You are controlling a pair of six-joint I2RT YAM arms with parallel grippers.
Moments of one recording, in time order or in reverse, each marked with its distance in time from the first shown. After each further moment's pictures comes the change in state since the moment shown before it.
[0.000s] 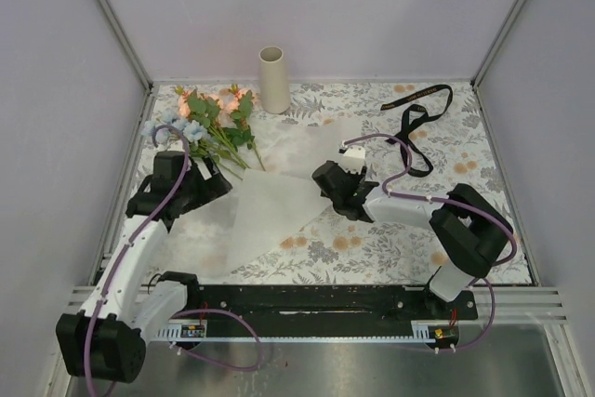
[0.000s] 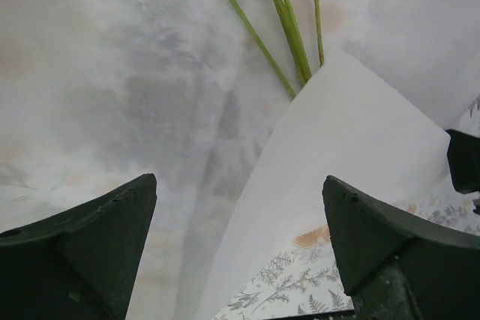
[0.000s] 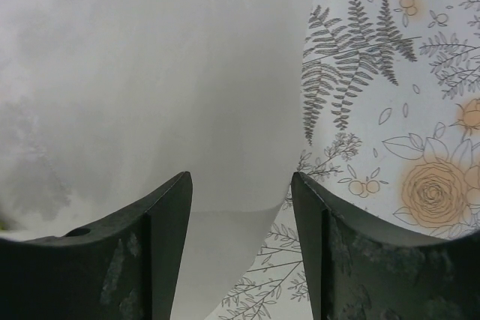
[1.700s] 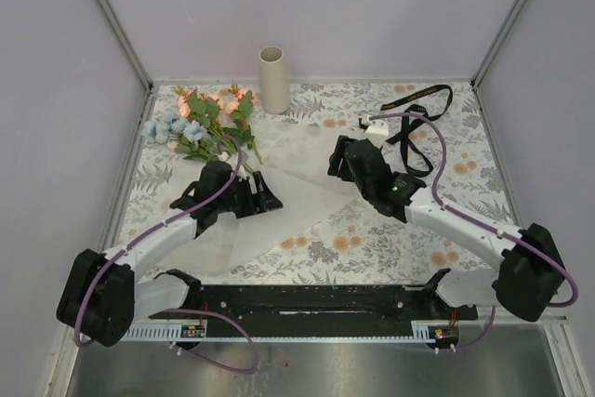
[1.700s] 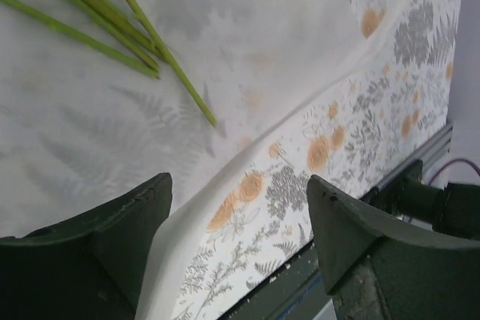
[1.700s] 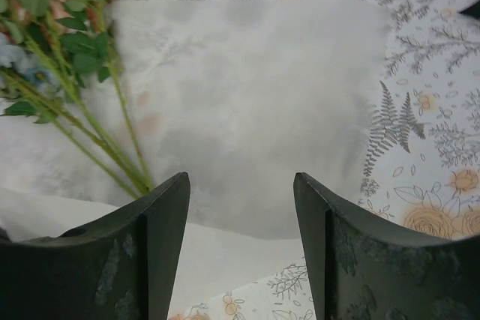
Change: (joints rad) left arm -0.286 0.262 -0.211 0.547 0.336 -0.117; right arm -0.079 -0.328 0.003 -0.025 -0.170 -0.113
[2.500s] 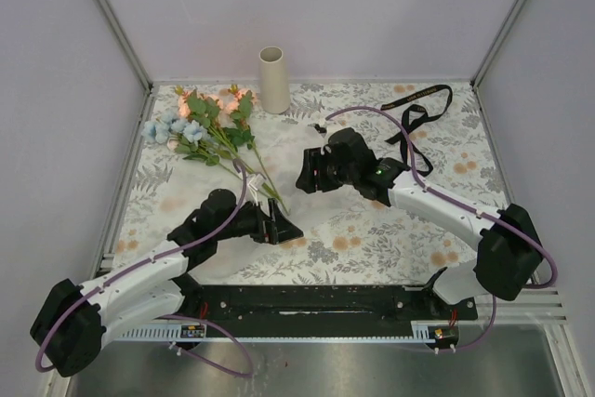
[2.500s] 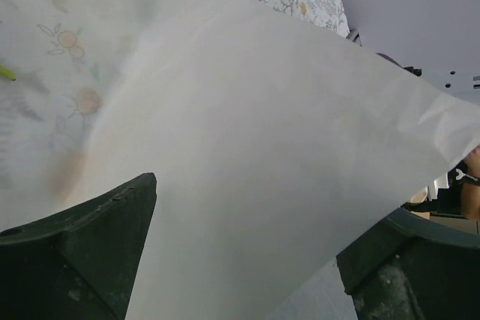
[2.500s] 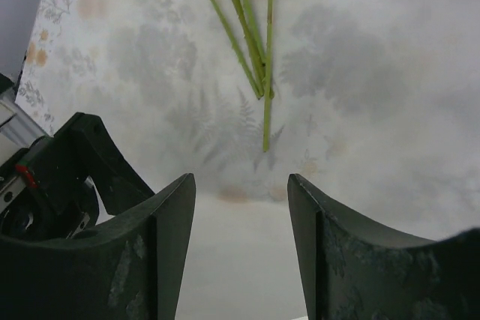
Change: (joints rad) left arm -0.293 -0.267 -0.211 0.237 0.087 -0.121; right arm -0.003 0.111 0.198 -0.149 -0.599 -0.156
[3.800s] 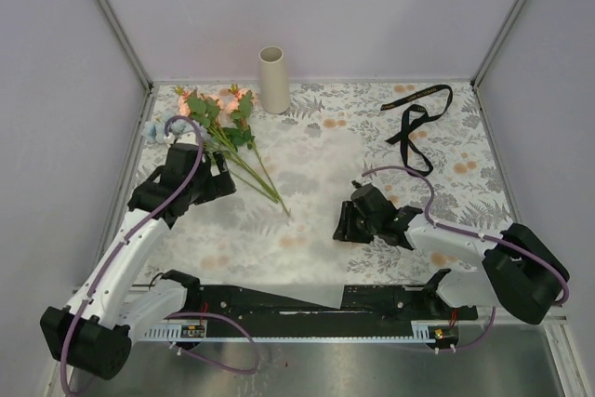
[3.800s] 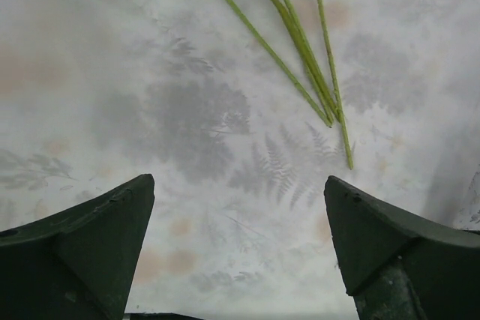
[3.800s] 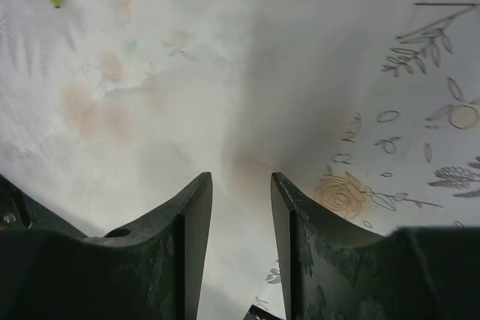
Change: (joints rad) left arm 0.333 0.064 0.575 -0.918 -0.632 0.234; right arm 0.000 -0.145 -0.543 0.091 -0.003 0.285
